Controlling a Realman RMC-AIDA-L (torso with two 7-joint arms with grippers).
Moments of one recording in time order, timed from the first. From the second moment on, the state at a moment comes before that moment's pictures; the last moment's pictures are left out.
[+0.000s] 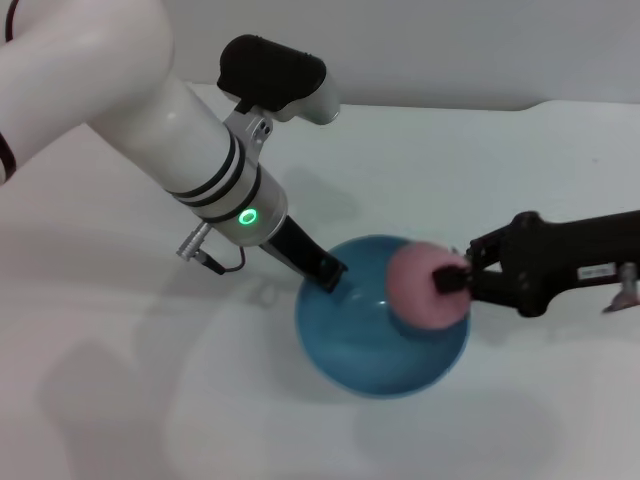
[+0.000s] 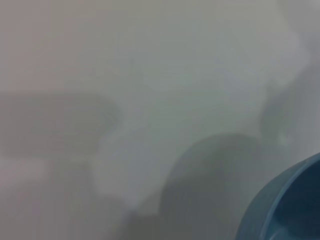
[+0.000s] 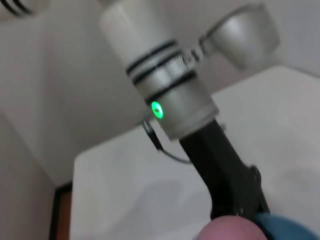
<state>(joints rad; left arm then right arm) -0.75 -2.07 1.66 0.96 2.38 1.22 -2.82 0.58 2.07 -0.97 -0.86 -2.01 -1.66 1.69</state>
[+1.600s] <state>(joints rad) -0.65 -2.07 2.12 0.80 2.37 0.01 -2.67 0.38 2.06 -0.36 -0.73 -2.22 -1.52 1.84</state>
